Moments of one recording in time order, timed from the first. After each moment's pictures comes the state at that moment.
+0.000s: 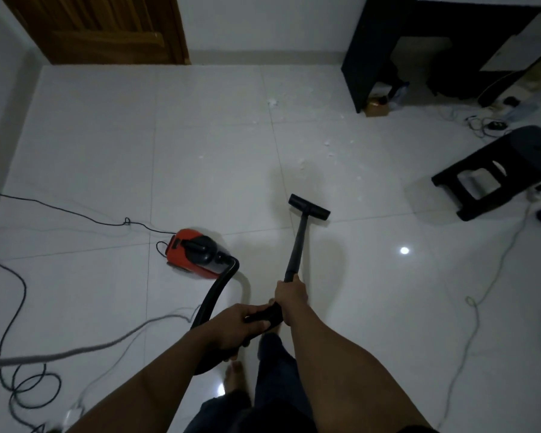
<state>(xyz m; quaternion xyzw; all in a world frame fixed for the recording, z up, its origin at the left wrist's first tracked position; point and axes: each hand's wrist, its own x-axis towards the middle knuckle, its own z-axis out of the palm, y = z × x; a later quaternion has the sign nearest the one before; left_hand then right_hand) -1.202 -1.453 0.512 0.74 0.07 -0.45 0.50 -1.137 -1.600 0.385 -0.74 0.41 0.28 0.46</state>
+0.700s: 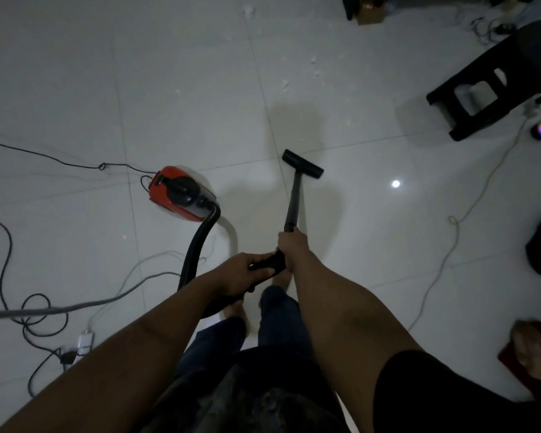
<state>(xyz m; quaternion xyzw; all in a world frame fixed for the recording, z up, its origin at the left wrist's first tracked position) -1.267 -1.515 0.487 0.74 0.05 -0.47 0.47 -1.218 -1.664 0.346 -0.69 0.46 0.29 0.48</state>
